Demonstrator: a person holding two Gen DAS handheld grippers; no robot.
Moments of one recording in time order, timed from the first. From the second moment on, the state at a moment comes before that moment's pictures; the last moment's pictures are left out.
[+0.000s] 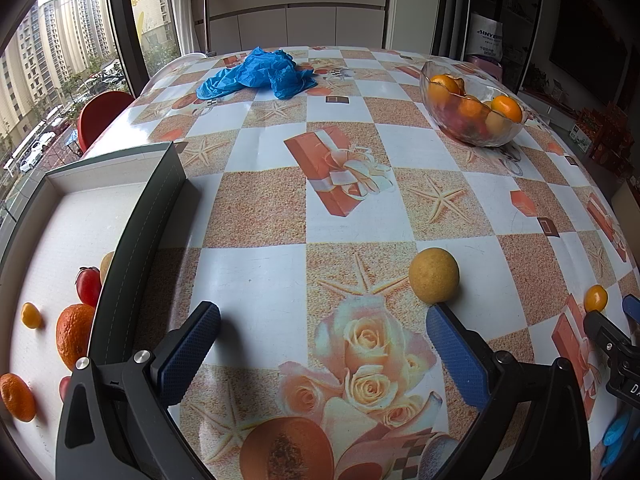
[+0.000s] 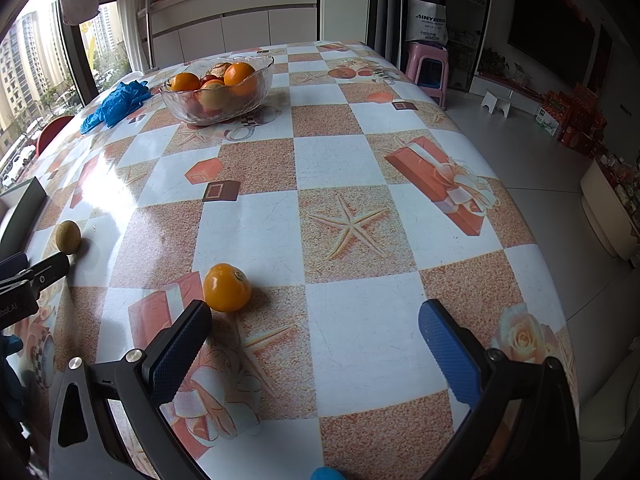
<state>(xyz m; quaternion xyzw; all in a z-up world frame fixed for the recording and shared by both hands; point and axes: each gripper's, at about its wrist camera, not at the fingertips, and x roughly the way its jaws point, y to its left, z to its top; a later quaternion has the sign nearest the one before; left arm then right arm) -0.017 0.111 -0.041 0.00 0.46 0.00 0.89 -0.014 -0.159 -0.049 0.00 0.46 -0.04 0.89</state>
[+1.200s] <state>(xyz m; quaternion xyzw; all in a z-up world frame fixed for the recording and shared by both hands) -0.008 0.110 -0.040 -0.01 0.51 0.02 0.86 -0.014 -0.159 -0.050 0.00 0.46 -0.04 0.89</state>
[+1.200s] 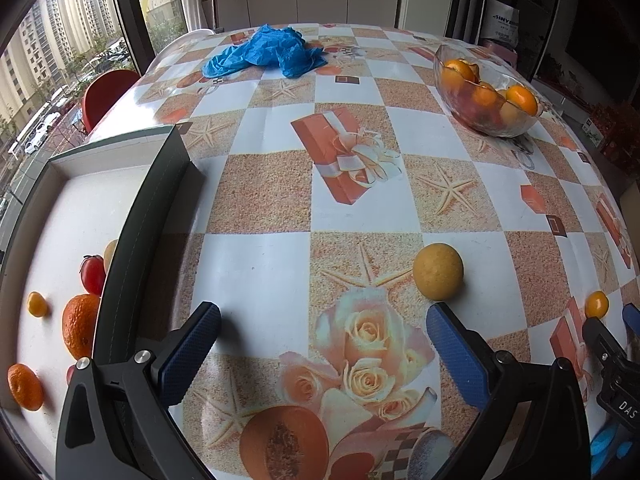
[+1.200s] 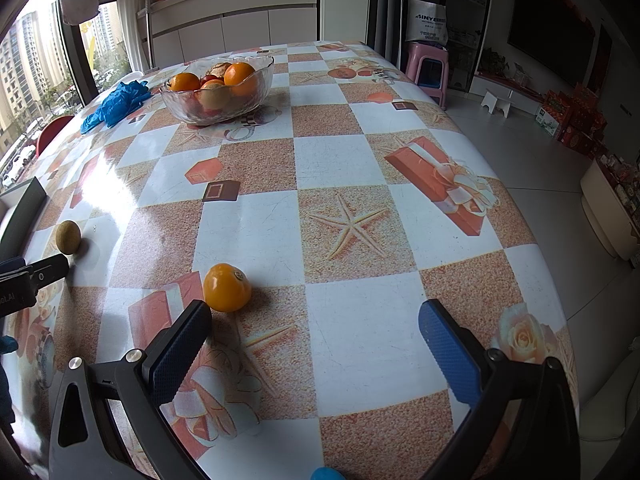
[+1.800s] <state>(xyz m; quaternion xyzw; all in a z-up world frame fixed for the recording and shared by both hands) -0.009 0.106 -0.039 -0.01 0.52 0.00 0.85 -0.014 -0.159 -0.049 0.00 0.46 -0.04 0.89</state>
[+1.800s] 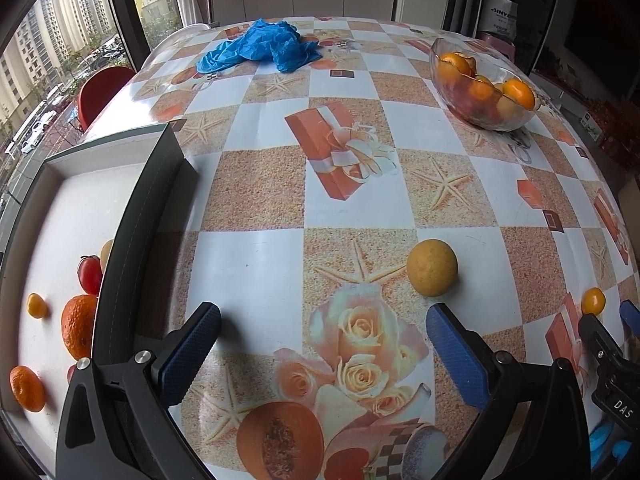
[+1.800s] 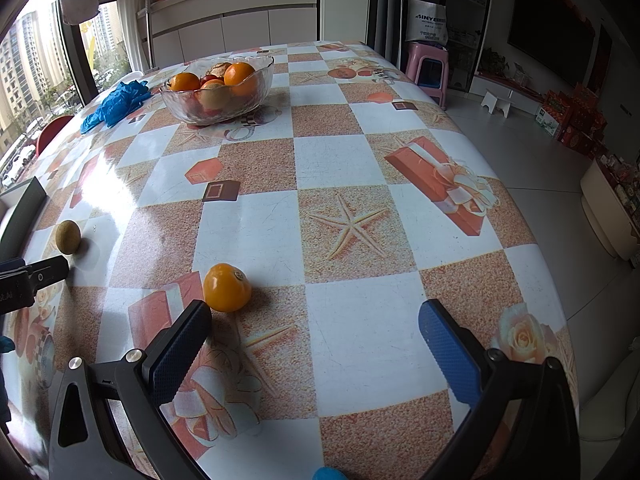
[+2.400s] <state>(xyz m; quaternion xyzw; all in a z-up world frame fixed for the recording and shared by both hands) -0.007 0.051 -0.030 0.05 0.49 -0.08 0.87 0.005 -0.129 -0.040 -0.01 0.47 0.02 0.88</state>
